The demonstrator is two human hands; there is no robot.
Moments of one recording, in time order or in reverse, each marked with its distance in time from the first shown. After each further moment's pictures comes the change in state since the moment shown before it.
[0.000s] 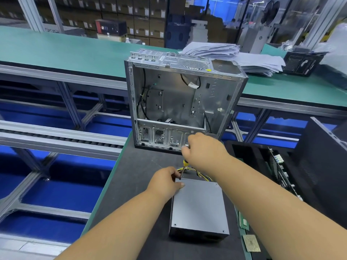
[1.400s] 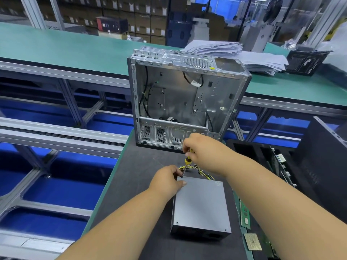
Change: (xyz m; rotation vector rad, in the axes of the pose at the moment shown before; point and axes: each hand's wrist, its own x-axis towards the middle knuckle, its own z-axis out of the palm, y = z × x) left_hand 0.001 -0.001 0.001 0.021 0.002 -0.017; right_hand -0.006 0.004 -0.014 0.082 -0.195 -0.244
